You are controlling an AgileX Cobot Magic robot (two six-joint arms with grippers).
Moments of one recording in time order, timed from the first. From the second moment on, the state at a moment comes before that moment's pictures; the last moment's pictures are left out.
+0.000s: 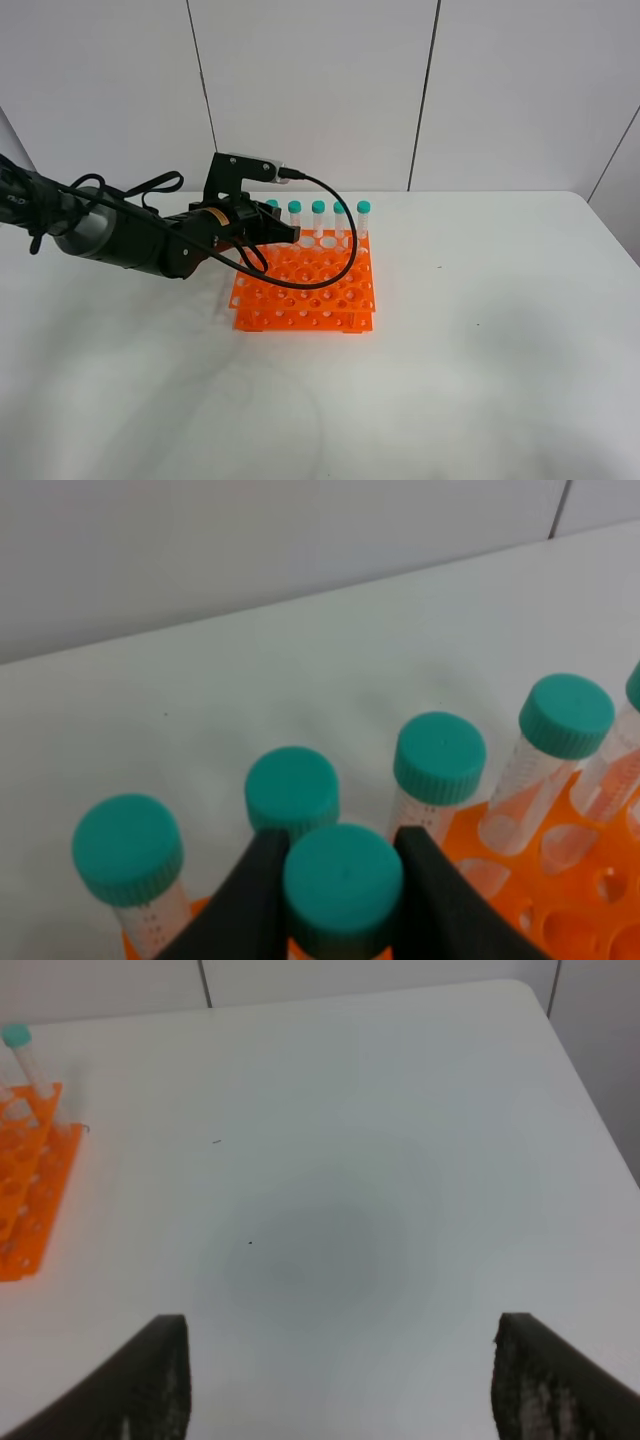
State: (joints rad) left arm -0.45 2.03 -1.01 -0.23 -0.54 0.06; right arm -0.10 -0.01 -0.52 0.01 1.05 -0.01
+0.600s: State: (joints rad) left arm -0.45 2.03 -1.01 -0.23 -0.54 0.04; right arm -0.10 -0.01 -0.52 0.01 1.05 -0.01
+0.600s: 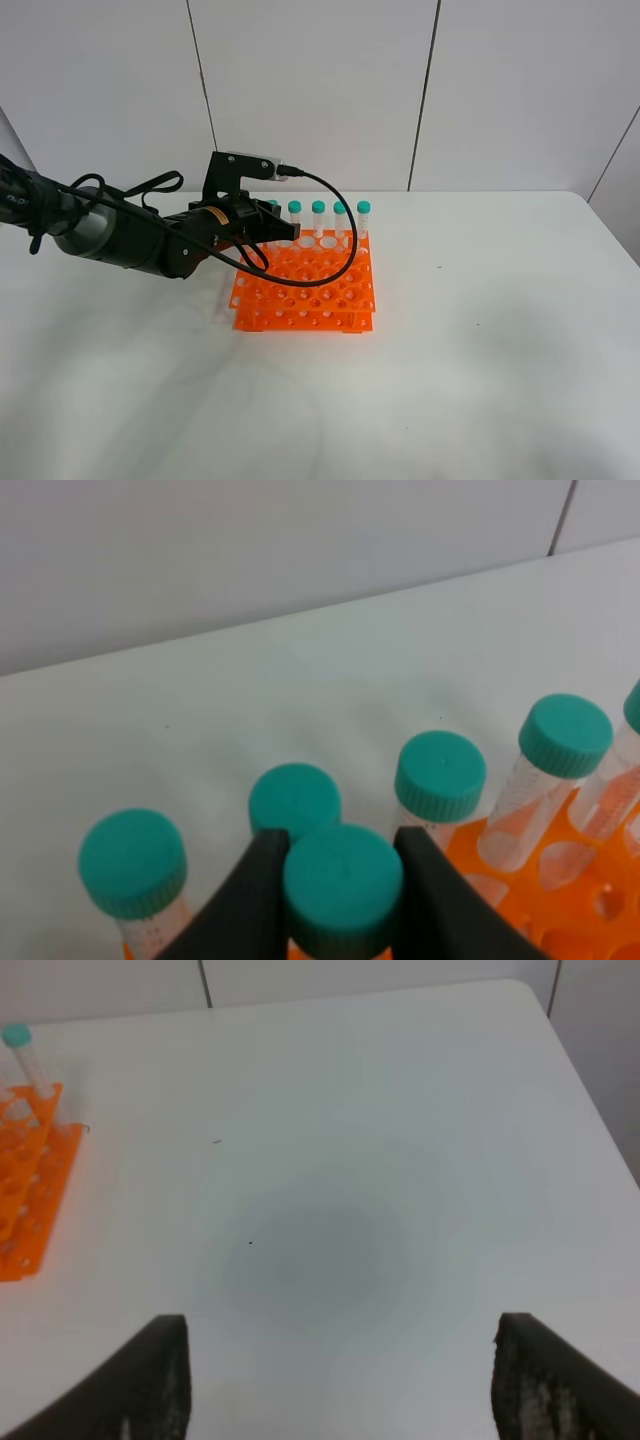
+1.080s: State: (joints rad) left arm -0.45 2.06 -1.01 -0.22 -0.54 0.04; right arm -0.10 -0.01 -0.52 0.01 1.05 -0.01
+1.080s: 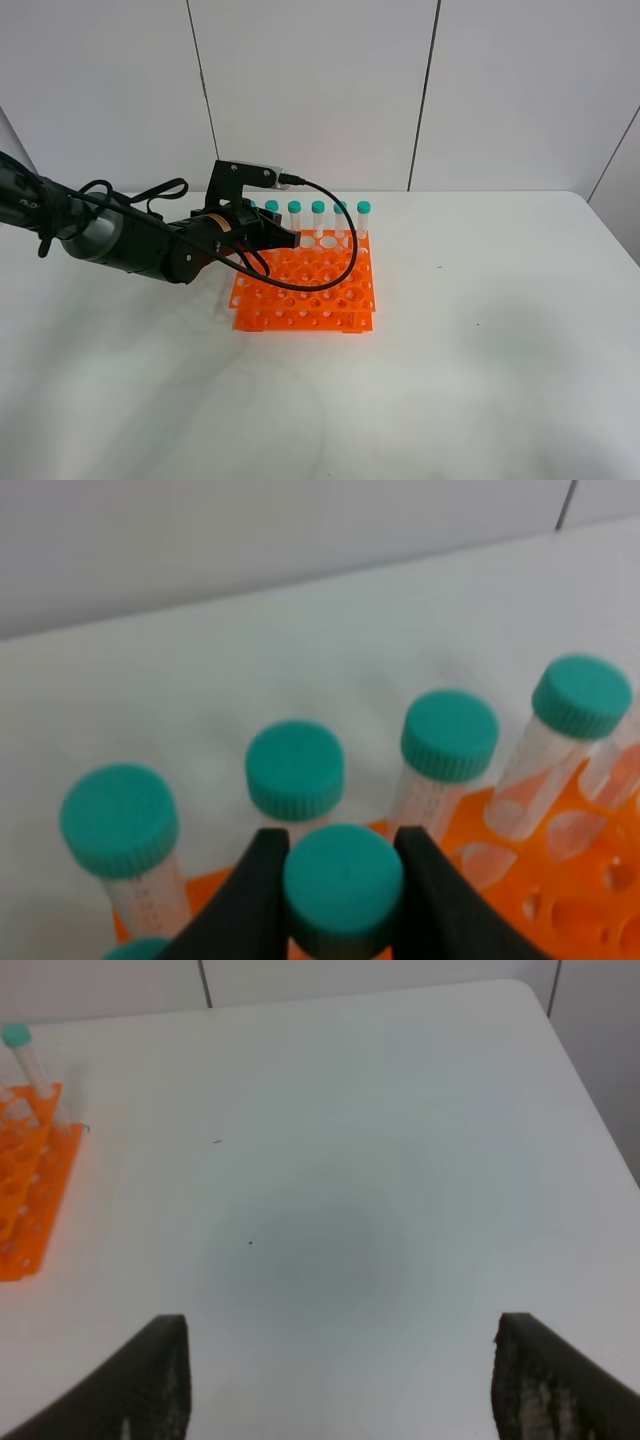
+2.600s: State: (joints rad) left arm -0.44 2.07 -0.97 -0.21 -0.59 0.03; right arm -0.10 -0.01 -0.52 0.01 1.05 -0.01
